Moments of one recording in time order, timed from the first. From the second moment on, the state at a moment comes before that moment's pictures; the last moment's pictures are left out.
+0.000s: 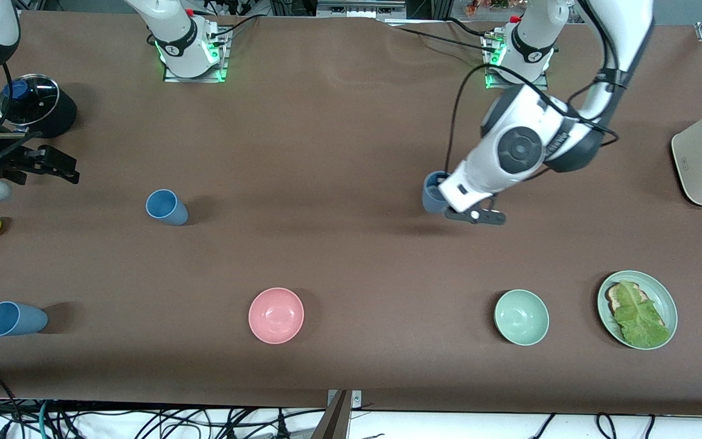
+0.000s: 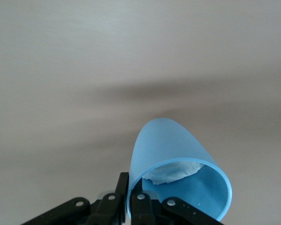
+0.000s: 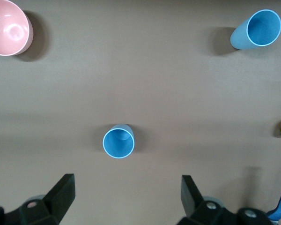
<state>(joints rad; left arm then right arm) -0.06 0.36 -0.49 -1.81 0.00 1.97 -0.45 0.01 0.13 0.00 -1.54 -0.02 1.65 -0.03</state>
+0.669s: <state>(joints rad) -0.20 0.51 -0.49 -1.78 0.02 2.18 -0.55 0.01 0.13 0.00 -1.54 -0.02 1.65 -0.03</state>
